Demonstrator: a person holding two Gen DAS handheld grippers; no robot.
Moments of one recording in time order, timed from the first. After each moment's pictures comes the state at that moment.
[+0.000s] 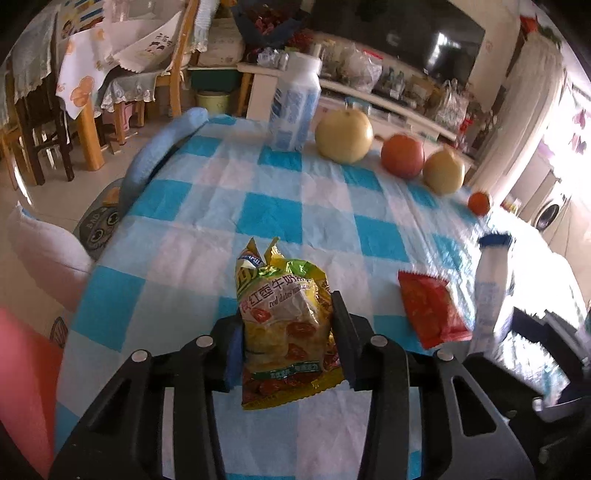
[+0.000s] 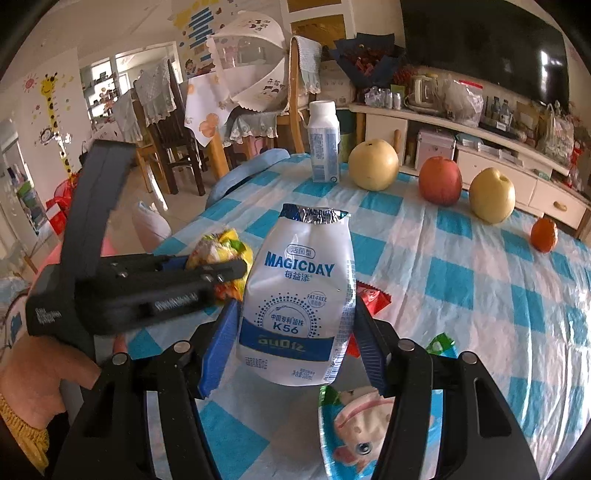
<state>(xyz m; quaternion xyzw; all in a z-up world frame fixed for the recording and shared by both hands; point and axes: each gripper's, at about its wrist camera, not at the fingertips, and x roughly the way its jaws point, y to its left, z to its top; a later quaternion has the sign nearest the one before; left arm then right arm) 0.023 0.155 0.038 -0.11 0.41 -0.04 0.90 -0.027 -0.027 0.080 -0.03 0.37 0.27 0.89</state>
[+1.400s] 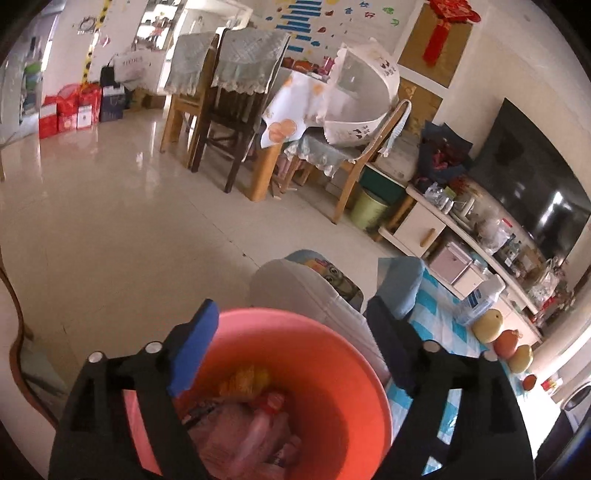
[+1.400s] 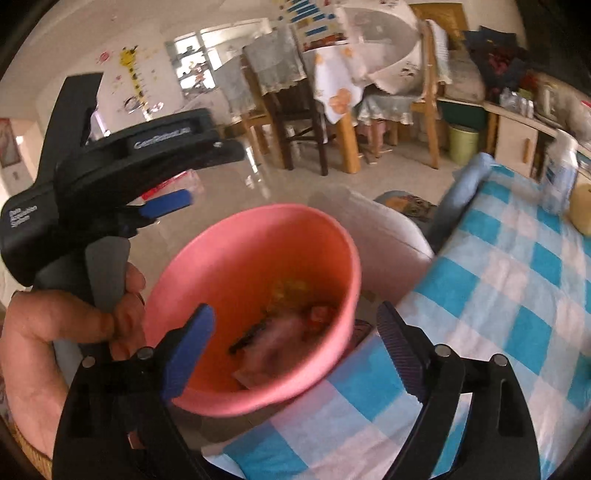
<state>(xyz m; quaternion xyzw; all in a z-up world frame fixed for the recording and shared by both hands) -0.109 0.414 0.118 -0.25 0.26 0.23 0.90 -0.099 0.221 0.098 -0.04 0.38 0.42 0.82</state>
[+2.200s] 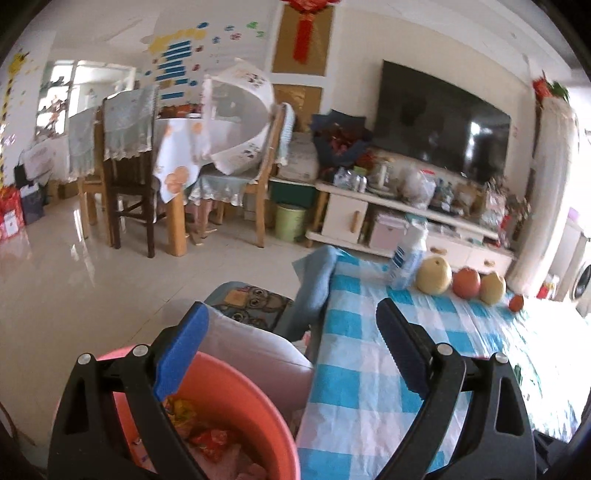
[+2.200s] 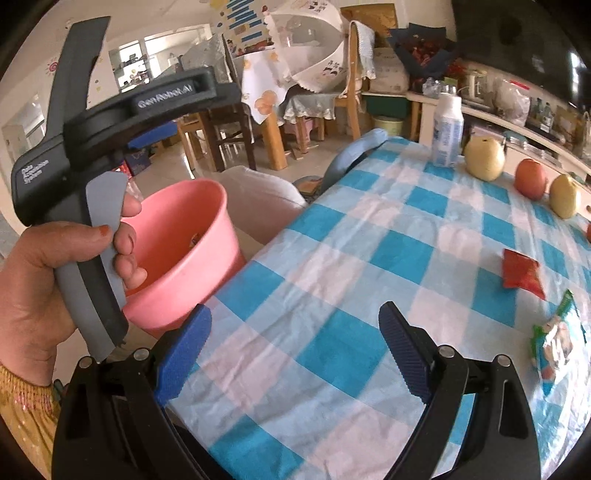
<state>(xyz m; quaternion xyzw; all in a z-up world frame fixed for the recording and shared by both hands) -0.068 0.300 0.126 -0.08 0.22 0.08 0.97 -0.122 0.112 0.081 -0.04 0.39 0.32 0.86</state>
